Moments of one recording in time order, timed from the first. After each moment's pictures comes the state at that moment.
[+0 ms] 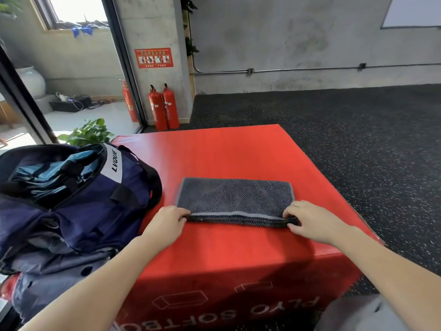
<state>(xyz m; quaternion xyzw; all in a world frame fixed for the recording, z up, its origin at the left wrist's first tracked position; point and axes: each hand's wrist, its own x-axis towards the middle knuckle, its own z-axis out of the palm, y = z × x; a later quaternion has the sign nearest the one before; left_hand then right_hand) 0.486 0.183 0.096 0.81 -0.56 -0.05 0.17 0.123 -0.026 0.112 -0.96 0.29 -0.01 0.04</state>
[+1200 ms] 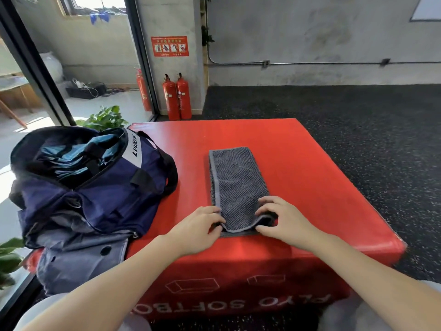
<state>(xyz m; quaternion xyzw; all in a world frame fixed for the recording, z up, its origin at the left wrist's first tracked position) 0.437 0.208 0.101 0.71 -0.67 -0.11 0.19 0.207 0.044 0.101 -0.91 0.27 -0.17 0.27</state>
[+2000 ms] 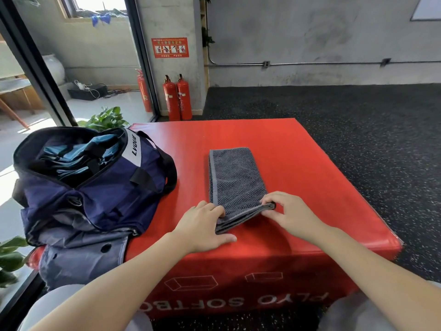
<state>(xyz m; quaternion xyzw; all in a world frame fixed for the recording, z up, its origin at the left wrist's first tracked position) 0.417 0.202 0.113 0.76 -0.65 -0.02 0.08 0.196 0.034 0.115 -0.91 0.22 -0.24 0.25</state>
